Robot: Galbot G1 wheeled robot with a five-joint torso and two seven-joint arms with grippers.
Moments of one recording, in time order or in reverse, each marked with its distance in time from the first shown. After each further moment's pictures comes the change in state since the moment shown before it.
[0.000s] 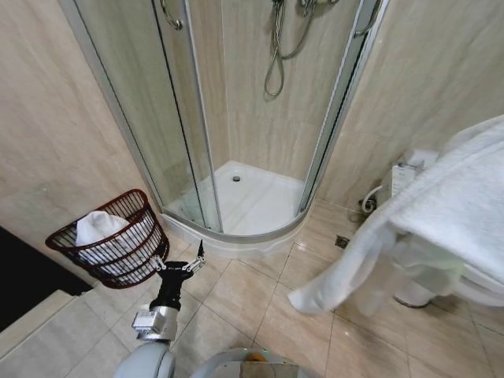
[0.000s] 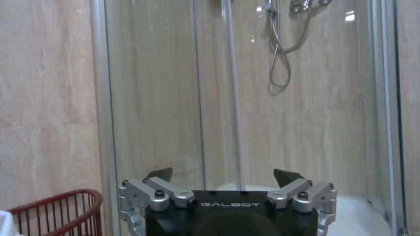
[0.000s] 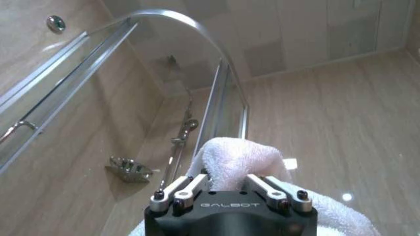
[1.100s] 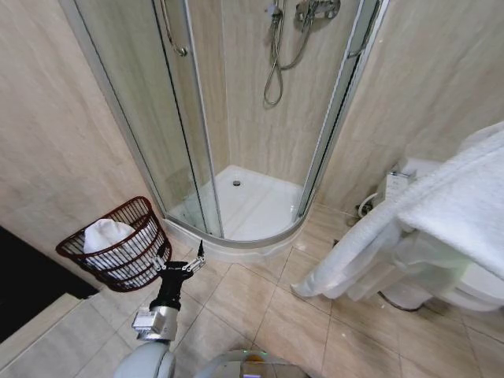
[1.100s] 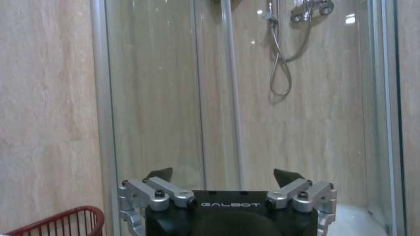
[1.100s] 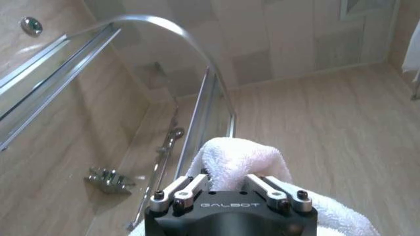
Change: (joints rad) left arm 0.000 0.000 0.000 0.000 0.000 0.000 0.000; right arm 0.005 -0.004 0.010 -0.004 -0.005 0.015 0.047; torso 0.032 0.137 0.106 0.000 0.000
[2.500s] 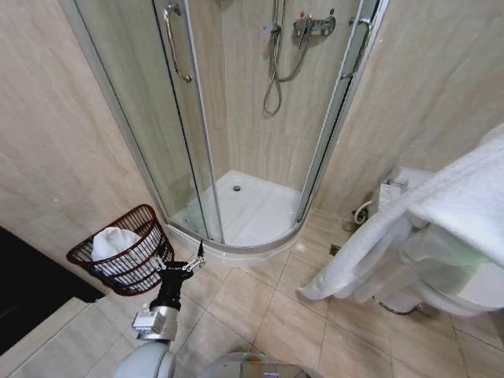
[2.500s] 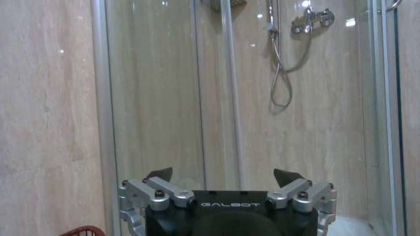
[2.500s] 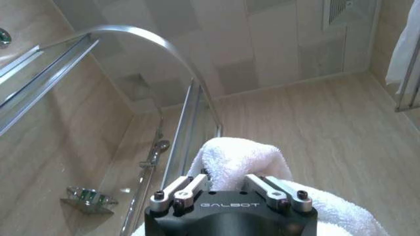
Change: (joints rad) left arm 0.000 0.000 0.000 0.000 0.000 0.000 0.000; right arm 0.010 -0.014 0.005 0.000 0.023 0.004 0.062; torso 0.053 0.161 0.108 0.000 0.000
